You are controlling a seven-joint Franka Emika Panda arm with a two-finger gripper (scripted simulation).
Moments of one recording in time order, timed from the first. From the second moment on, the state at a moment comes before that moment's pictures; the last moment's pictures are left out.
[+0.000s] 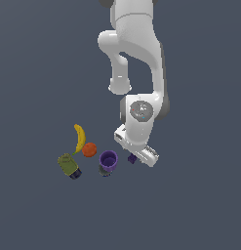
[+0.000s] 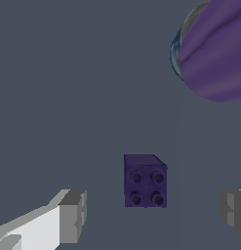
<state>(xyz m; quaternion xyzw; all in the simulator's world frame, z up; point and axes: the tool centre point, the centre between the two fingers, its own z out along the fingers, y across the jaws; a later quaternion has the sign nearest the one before) 0.046 0.061 0.066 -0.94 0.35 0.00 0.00</state>
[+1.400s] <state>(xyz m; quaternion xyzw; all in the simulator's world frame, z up) 0.044 0.062 0.025 -0.94 0.35 0.00 0.00</state>
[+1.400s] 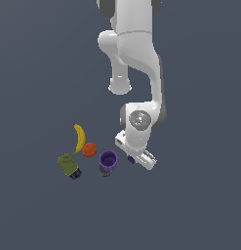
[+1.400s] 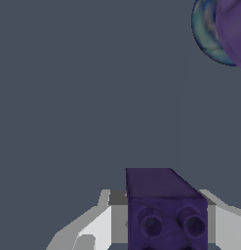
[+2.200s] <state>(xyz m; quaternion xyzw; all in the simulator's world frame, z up) 0.025 0.097 0.117 -0.94 0.35 0.00 0.00</state>
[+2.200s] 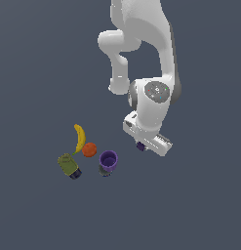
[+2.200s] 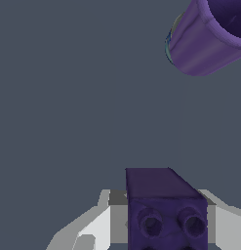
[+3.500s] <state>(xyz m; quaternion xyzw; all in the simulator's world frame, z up) -0.020 0.192 0.362 -0.94 0.35 0.00 0.00</state>
